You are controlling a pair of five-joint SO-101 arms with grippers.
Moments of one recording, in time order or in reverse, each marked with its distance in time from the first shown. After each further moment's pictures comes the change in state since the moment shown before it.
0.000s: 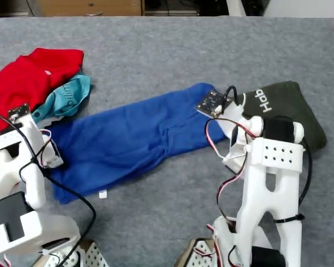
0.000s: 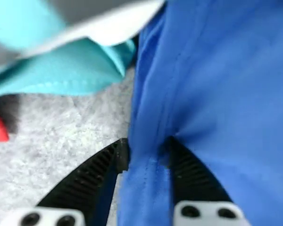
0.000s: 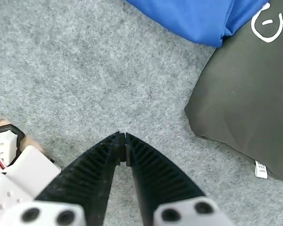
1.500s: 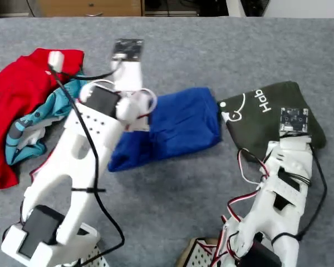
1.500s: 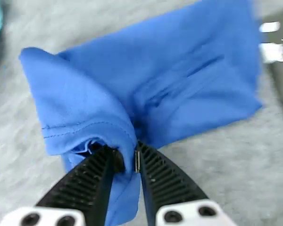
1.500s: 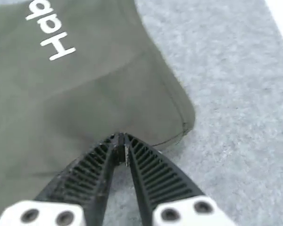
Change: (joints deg) left arm 51.6 -10.2 -36.9 17.1 14.0; right arm 28.0 0.0 43.0 -91.0 -25.6
